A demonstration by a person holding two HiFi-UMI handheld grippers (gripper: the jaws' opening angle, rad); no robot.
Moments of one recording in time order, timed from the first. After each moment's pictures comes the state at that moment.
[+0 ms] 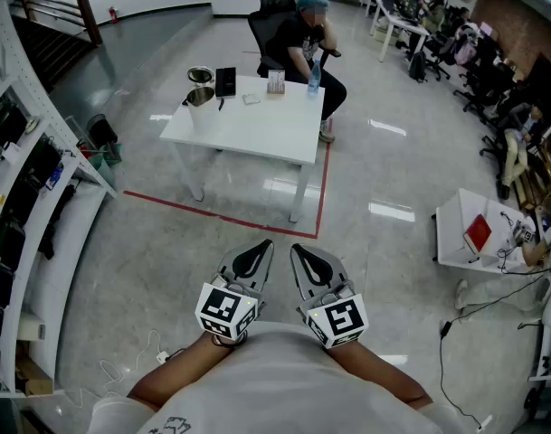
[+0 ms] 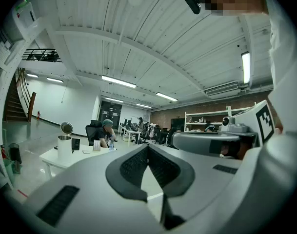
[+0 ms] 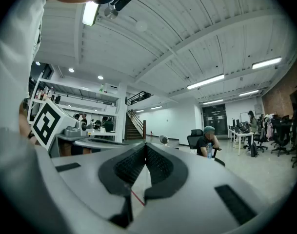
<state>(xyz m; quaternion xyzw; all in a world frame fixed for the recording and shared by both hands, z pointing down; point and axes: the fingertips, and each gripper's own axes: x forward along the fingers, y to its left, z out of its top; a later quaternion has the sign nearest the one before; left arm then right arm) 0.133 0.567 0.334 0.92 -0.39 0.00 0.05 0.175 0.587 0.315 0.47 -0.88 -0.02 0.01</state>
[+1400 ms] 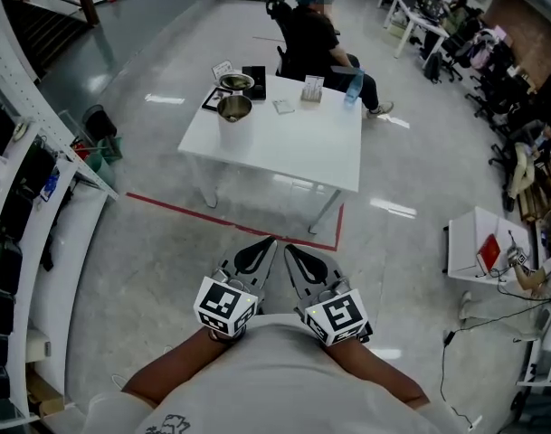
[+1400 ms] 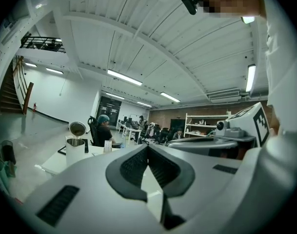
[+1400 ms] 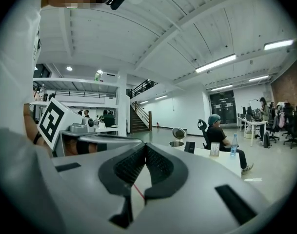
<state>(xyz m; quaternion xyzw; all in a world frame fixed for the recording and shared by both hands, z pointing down) -0.027 0.358 0.341 0.93 -0.36 0.00 0.08 -0.004 0.378 0.337 0.44 -0.90 0.04 0.05</state>
